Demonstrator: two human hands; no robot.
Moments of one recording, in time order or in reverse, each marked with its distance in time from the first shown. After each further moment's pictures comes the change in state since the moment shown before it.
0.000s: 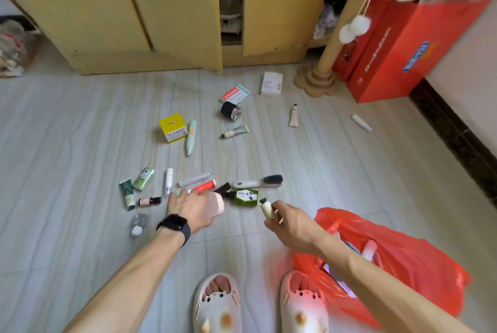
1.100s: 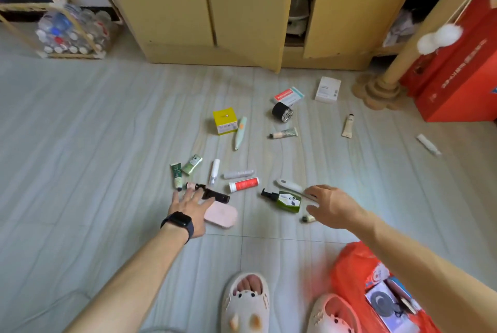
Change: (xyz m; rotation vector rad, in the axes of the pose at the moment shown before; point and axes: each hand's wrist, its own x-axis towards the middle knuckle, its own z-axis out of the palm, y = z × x) left_hand -0.030 -0.089 0.041 0.088 -0.247 -0.125; right_hand 0.080 -0.015 -0.024 -0.396 -0.073 -0.027
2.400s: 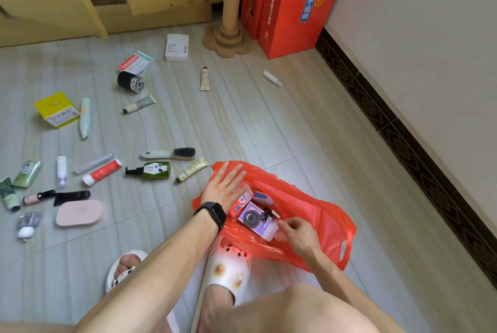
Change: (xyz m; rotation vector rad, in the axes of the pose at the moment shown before) left_hand -0.056 0.367 -0.061 0.731 0.399 0.662; right_hand -0.234 0.182 0.178 0.963 0.307 0.836
